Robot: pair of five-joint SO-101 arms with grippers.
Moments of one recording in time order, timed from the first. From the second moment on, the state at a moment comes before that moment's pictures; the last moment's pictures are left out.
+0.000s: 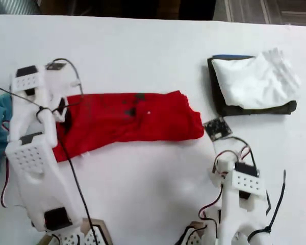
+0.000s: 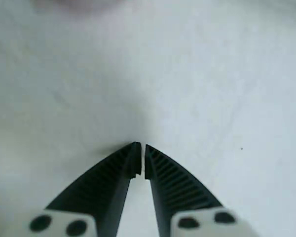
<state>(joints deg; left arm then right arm) -23.3 43.0 -24.9 91.5 -20.8 12.2 -43.3 78.9 44.3 40.8</state>
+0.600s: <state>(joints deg) -39.3 46.7 -45.1 101.2 -28.0 12.2 -43.6 80.5 41.8 40.8</state>
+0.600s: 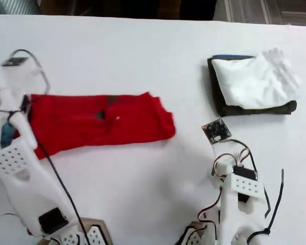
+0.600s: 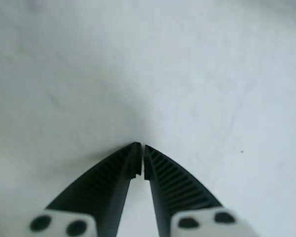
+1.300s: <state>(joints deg) -11.2 14.5 -21.8 101.4 -16.8 12.2 -43.6 80.5 41.6 40.8</state>
